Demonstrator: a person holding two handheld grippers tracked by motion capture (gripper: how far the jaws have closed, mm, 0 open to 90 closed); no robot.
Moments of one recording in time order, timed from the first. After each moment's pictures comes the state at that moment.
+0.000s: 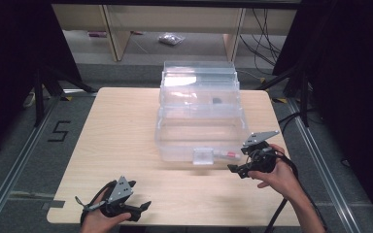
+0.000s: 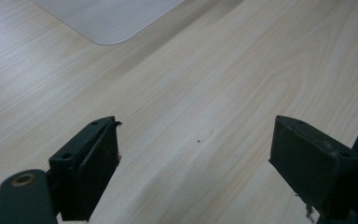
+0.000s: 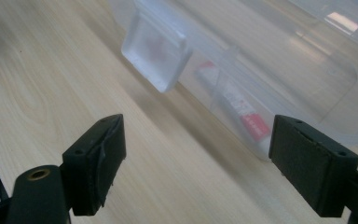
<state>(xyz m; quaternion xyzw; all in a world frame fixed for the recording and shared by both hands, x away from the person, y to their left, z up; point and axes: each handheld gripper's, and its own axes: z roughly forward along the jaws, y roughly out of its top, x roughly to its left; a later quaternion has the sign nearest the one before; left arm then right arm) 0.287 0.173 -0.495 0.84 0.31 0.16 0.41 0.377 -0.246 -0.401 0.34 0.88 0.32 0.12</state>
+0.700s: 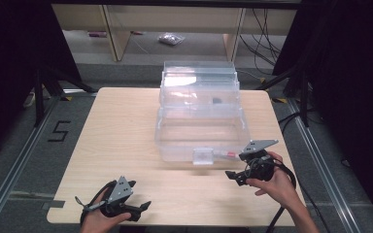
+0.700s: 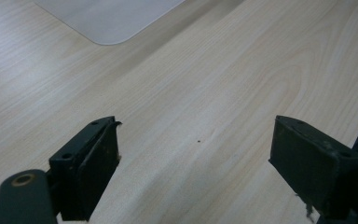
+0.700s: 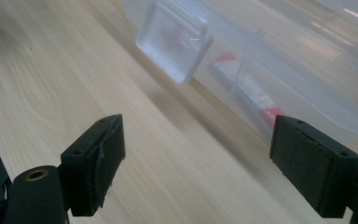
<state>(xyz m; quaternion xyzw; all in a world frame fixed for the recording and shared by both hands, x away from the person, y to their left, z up) 0.287 0.173 -0.495 0.84 0.31 0.16 0.40 0.365 -0.245 -0.415 0.32 0.88 0.34 0.12</state>
